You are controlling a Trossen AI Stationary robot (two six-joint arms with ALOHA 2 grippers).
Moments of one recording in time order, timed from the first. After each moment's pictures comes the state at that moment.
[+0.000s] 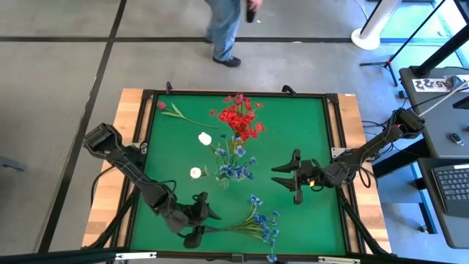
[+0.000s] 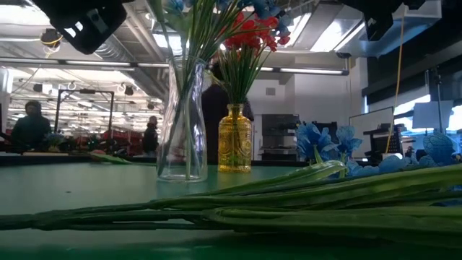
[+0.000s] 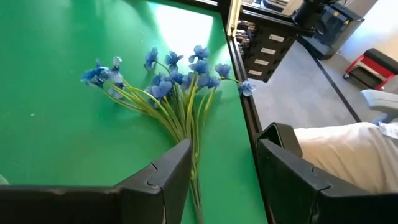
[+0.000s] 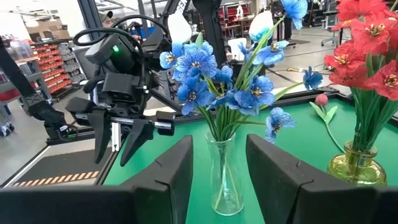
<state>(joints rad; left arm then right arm) -0.73 1.68 0.89 0.28 -0.48 -0.59 0.60 1.12 0.48 0.63 0.64 0.19</state>
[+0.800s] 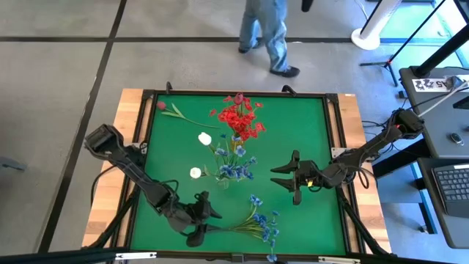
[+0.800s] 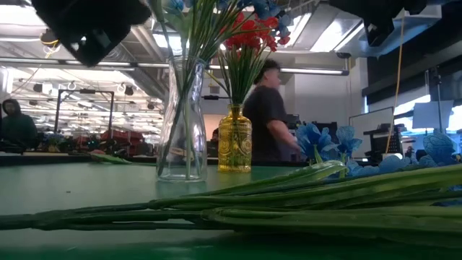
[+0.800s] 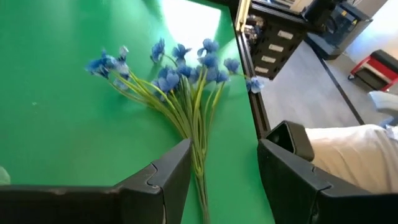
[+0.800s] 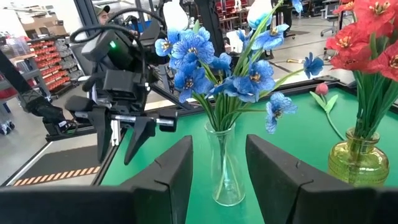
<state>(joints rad) -0.72 1.71 0.89 0.28 -0.47 -0.63 0.60 1.13 0.48 0.60 0.64 0.23</state>
